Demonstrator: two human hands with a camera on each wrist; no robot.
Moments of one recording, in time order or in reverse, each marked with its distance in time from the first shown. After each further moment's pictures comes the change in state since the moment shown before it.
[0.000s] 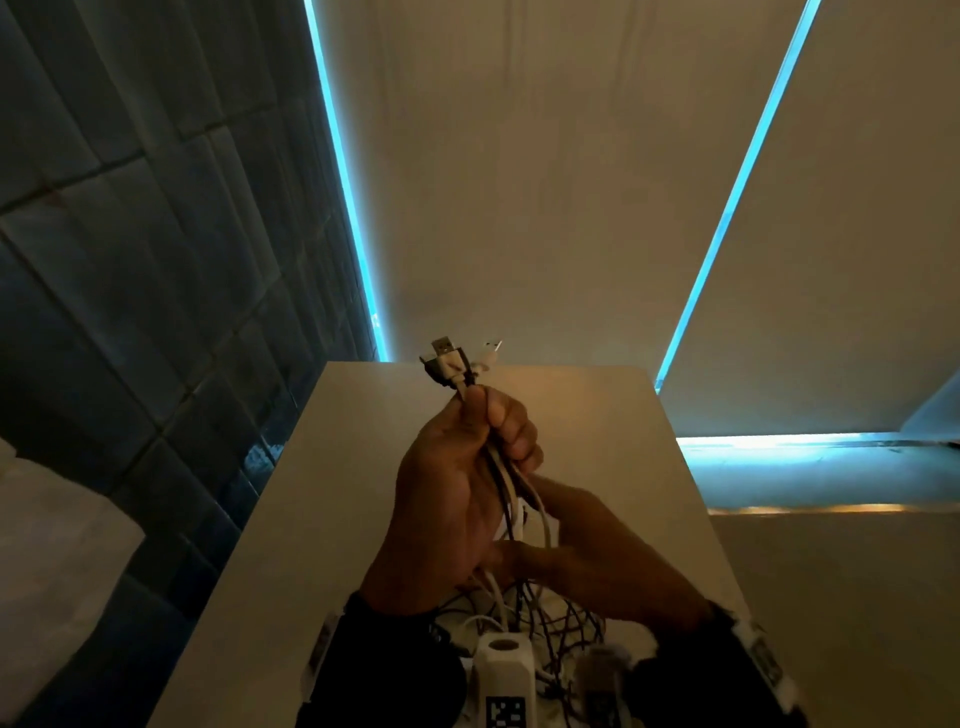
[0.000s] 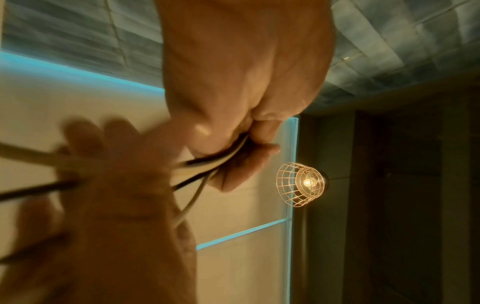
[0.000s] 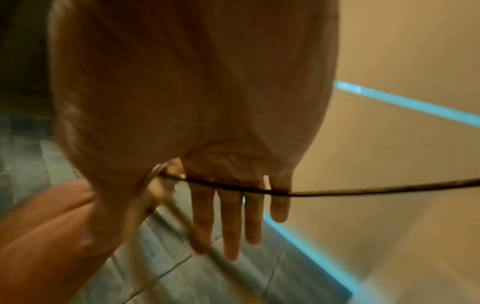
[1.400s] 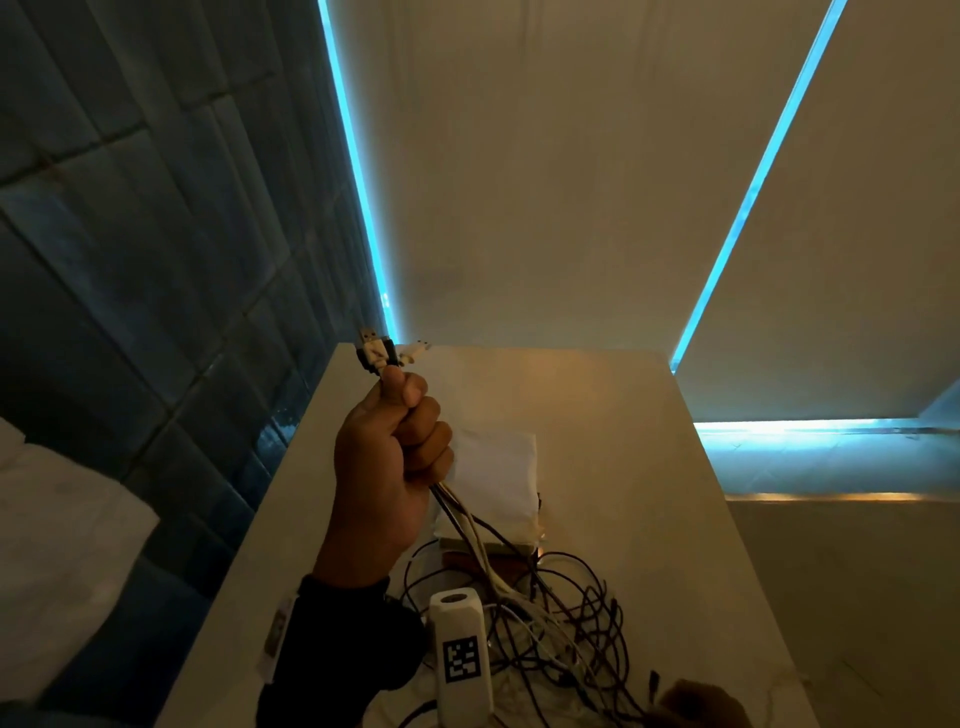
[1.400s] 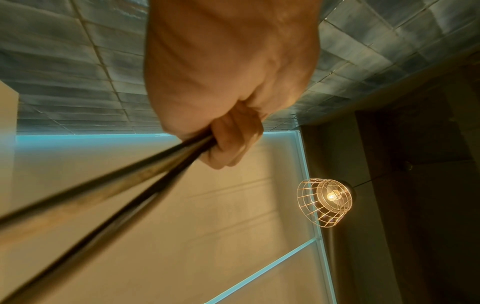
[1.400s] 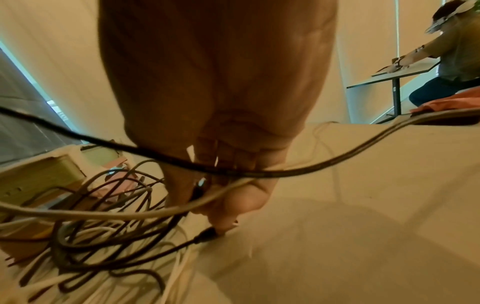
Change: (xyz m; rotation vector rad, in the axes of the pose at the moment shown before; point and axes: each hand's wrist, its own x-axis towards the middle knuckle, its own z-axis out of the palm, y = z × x) left_hand 0.006 0.032 -0.053 0.022 0.286 -0.017; right_hand -0.122 0.224 0.062 -0.312 0.124 0.974
